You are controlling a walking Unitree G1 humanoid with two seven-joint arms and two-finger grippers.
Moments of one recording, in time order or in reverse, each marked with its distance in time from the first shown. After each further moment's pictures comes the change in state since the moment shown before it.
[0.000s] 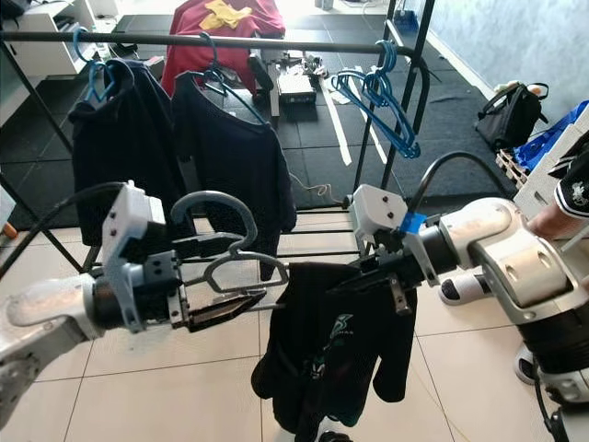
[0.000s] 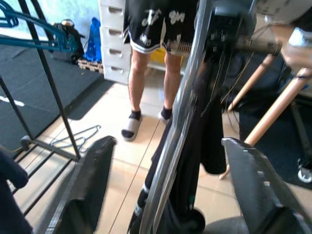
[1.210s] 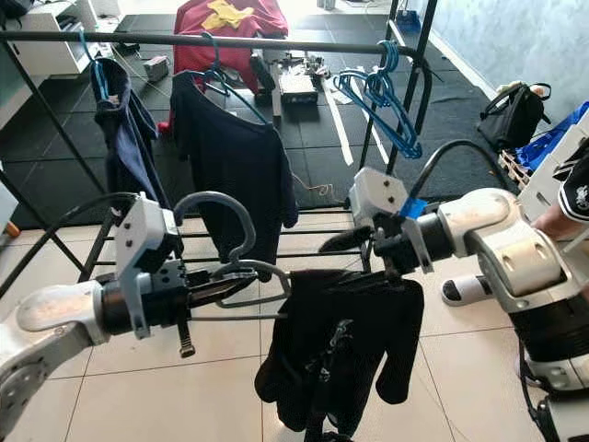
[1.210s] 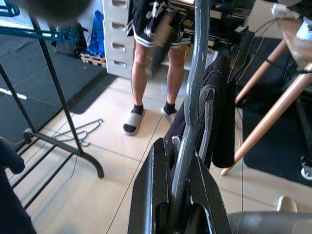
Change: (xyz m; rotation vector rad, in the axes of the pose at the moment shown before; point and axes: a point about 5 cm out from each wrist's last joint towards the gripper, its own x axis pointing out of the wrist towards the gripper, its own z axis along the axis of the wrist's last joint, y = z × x) left arm 0.002 0.001 -0.005 -0.008 -0.010 0.023; right arm -0.007 -0.017 0.011 -0.049 -0.083 -0.127
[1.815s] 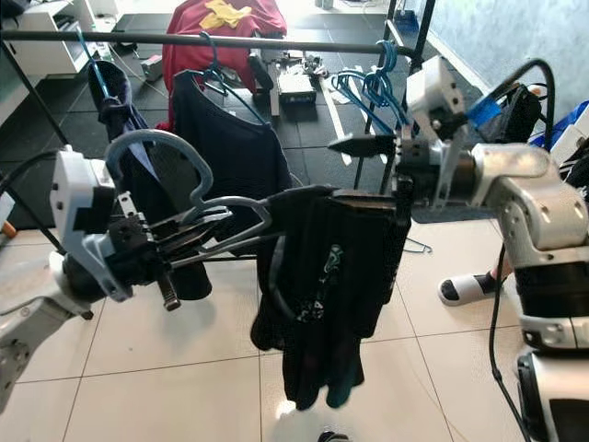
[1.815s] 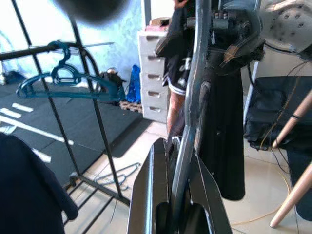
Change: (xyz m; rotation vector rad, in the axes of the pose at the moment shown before) left arm -0.015 0.014 0.029 0.106 -0.148 0.122; right arm -0.037 -0.018 0.017 0.122 -0.379 -0.173
